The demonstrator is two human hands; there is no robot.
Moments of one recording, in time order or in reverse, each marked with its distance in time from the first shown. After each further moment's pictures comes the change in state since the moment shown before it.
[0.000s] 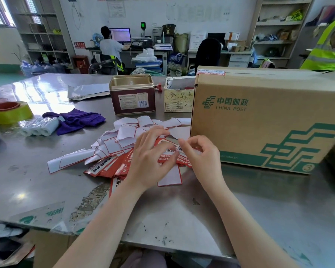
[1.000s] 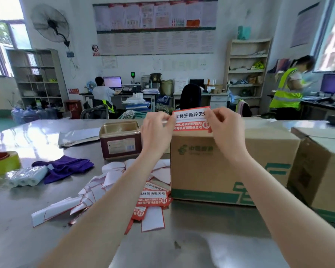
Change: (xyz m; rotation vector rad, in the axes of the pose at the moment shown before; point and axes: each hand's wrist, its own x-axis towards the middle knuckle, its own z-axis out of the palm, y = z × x) left_hand 0.171 0.052 -0.009 -0.194 0.063 -0.423; right_hand 0.098 -0.099 -0.108 -0.219 0.216 -0.206
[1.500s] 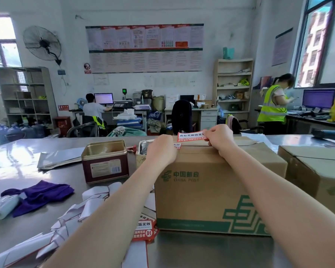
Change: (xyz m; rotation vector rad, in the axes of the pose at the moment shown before) left_hand 0.040 0.032 0.049 0.390 -0.383 -0.032; right_hand 0.096 0.064 -0.005 -0.135 -0.105 0.397
